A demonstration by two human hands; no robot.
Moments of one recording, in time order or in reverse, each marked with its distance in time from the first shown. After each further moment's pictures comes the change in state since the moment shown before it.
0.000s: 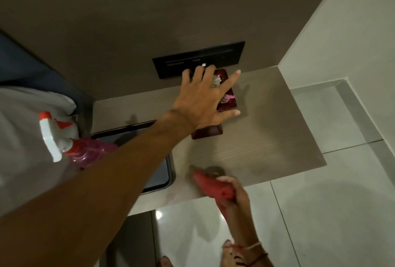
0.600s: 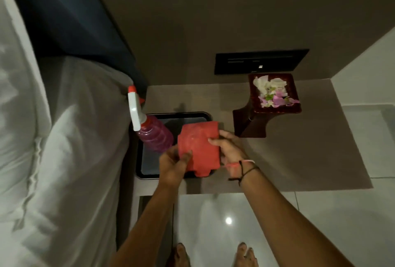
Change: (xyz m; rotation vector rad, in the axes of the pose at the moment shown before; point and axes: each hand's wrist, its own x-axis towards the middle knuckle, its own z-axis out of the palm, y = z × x) left_hand -0.214 -0.040 0.121 -1.638 0.326 -1.157; right_hand 0.069 -0.062 0.143 -0.063 -0.239 0.270
